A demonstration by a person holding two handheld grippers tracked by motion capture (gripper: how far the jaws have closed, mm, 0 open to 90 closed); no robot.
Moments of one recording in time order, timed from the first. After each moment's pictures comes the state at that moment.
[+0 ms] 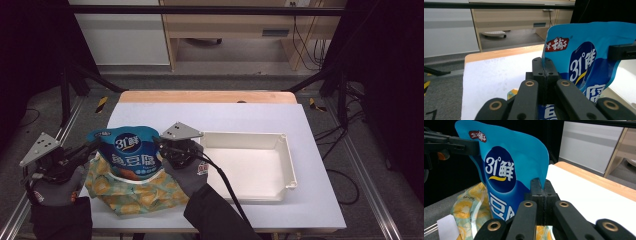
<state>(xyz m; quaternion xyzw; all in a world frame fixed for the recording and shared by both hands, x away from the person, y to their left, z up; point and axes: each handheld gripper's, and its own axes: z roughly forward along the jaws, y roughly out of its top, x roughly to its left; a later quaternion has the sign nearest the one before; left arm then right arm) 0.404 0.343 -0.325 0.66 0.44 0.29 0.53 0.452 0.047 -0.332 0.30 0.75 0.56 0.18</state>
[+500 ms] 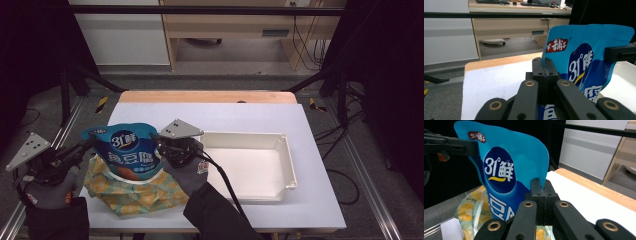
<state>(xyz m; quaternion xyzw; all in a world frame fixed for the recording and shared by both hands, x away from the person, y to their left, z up) 0.393 0.344 -0.310 0.65 0.43 0.30 0.55 0.446 0.046 -0.314 0.28 0.75 0.57 0.19</state>
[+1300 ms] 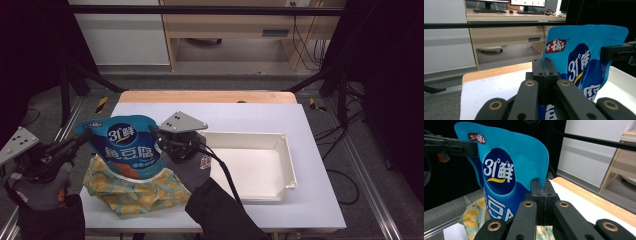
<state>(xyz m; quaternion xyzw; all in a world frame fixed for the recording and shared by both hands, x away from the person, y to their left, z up) 0.385 0.341 -0.280 0.65 0.41 0.31 0.56 0.439 0.039 -0.283 0.27 0.74 0.58 0.21</state>
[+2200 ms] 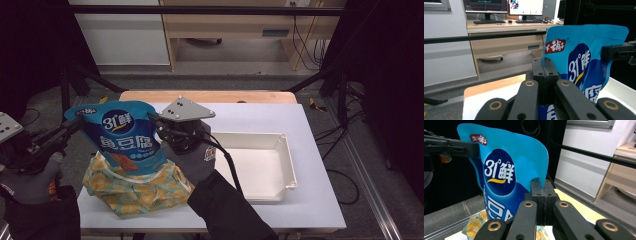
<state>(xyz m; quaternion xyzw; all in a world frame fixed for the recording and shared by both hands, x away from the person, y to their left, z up) 0.379 0.332 -0.236 0.64 0.39 0.33 0.57 0.431 0.028 -0.238 0.25 0.73 0.59 0.23</state>
